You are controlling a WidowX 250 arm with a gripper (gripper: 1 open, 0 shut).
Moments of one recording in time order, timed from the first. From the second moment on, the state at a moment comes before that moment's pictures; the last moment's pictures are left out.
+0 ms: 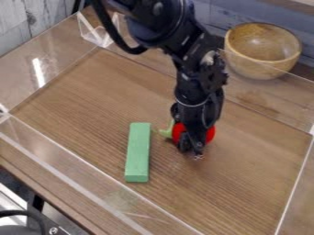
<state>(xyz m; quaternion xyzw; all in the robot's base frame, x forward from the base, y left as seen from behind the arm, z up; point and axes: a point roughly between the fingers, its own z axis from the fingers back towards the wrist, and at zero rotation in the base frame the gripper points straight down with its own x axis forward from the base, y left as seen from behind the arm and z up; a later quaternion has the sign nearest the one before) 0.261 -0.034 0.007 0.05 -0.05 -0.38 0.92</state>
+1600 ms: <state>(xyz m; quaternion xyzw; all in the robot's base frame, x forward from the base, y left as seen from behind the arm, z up) 0.230 -0.029 0.028 -0.01 0.02 -0.30 0.95</state>
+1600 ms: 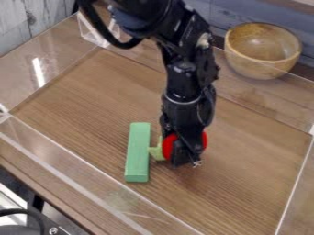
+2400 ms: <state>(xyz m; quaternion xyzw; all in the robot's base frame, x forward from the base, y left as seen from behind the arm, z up) 0.274 0.051 0.121 0.02 -0.03 -0.18 0.98</state>
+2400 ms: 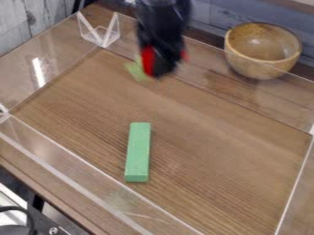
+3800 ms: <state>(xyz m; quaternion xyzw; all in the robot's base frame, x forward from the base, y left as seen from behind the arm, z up) 0.299 0.167 0.051 0.04 -0.03 -0.12 0.99</state>
